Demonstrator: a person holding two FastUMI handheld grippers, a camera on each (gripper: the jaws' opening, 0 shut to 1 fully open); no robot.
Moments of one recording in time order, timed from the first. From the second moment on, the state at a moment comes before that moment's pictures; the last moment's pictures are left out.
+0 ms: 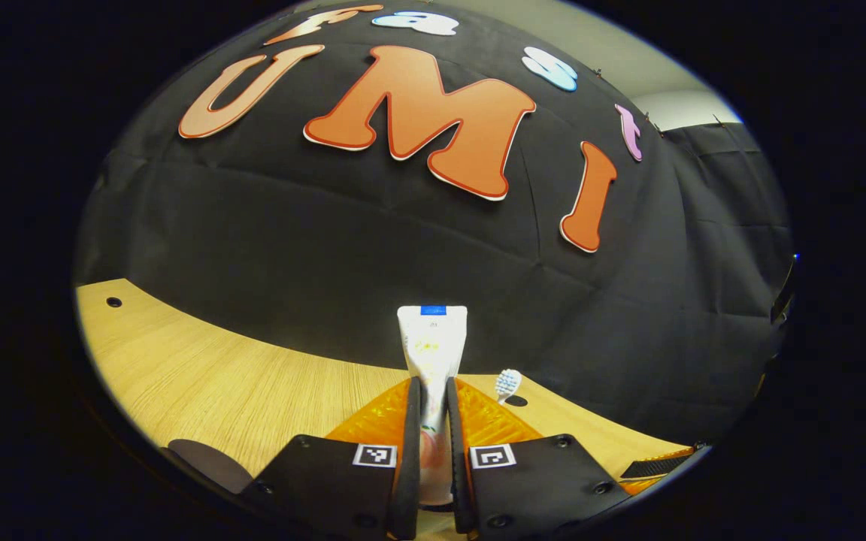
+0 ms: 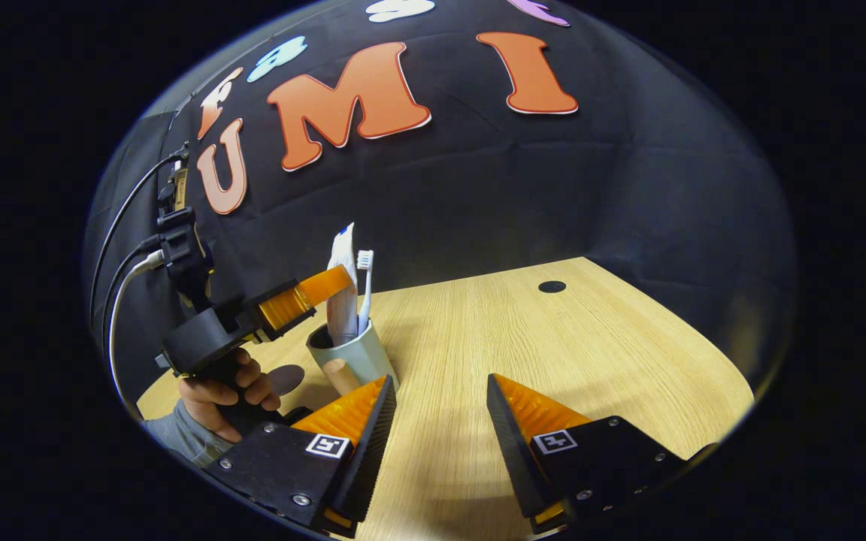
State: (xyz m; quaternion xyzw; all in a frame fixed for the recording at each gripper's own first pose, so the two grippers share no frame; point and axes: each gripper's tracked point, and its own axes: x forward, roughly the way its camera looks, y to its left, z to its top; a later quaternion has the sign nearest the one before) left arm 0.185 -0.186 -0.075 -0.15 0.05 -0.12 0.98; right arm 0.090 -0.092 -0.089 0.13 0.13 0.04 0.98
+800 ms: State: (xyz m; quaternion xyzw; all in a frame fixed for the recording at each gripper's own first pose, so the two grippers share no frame) left arm 0.120 -0.154 -0.026 -0.08 0.01 -0.16 0.98; right arm 0.089 -0.029 -0.070 0.09 0.14 0.10 0.98
